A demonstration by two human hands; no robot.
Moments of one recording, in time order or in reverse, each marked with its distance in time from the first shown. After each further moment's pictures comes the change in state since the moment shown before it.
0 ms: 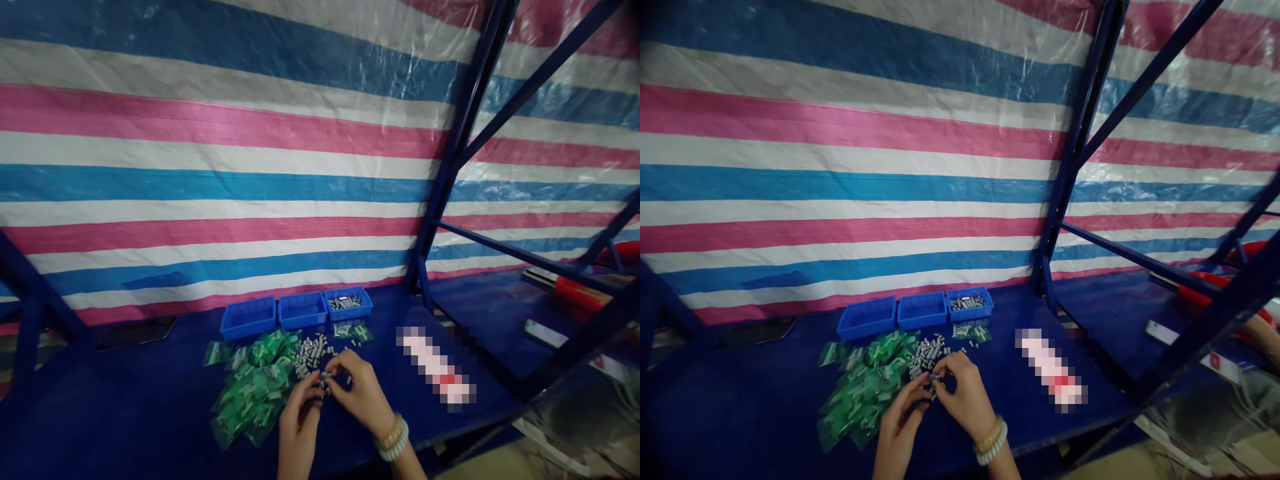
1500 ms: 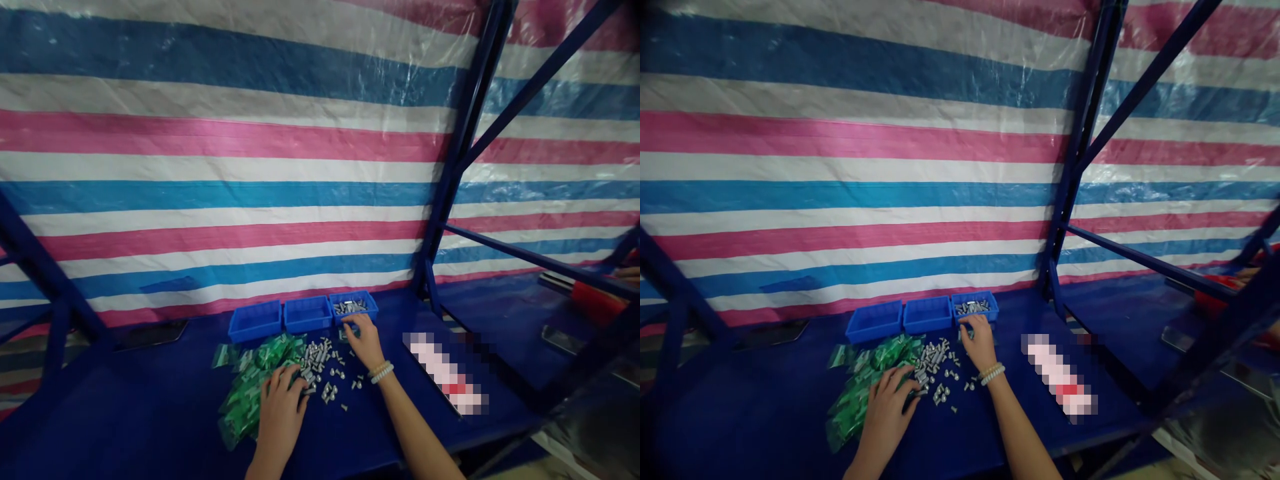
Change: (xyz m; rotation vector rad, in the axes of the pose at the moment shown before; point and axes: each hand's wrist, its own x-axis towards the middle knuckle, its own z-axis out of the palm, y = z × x) left_hand 0.034 0.001 -0.041 1.275 -0.093 0.515; right_hand 0.072 0.089 -0.005 -0.220 0.283 -0.137
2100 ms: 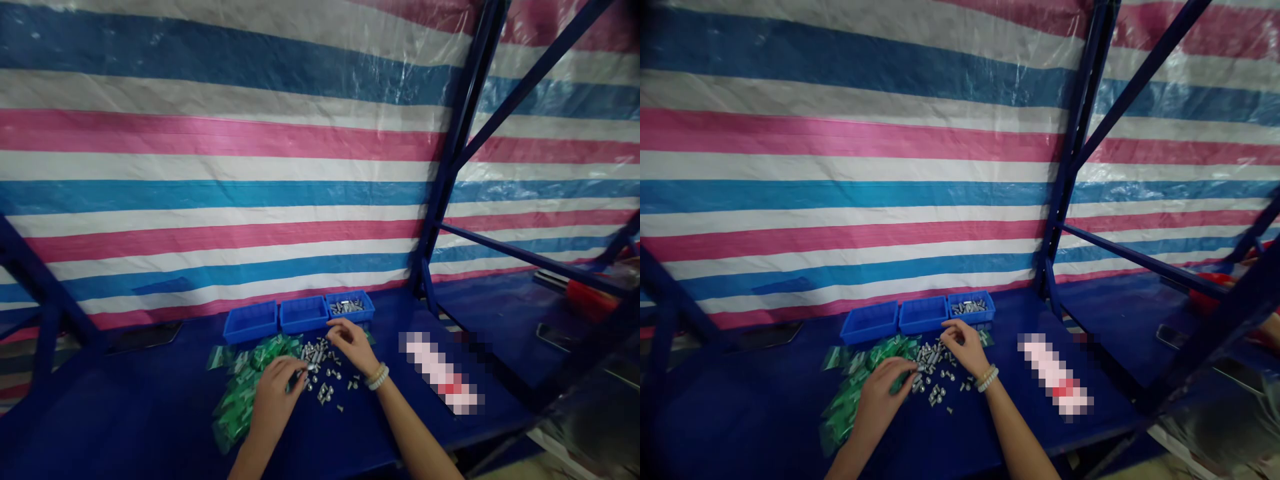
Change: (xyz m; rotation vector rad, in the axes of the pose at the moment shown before) left_hand 0.031 0.001 -0.016 -0.295 0.207 0.158; right_hand -0.008 -0.025 0.001 0.572 -0.224 0.217
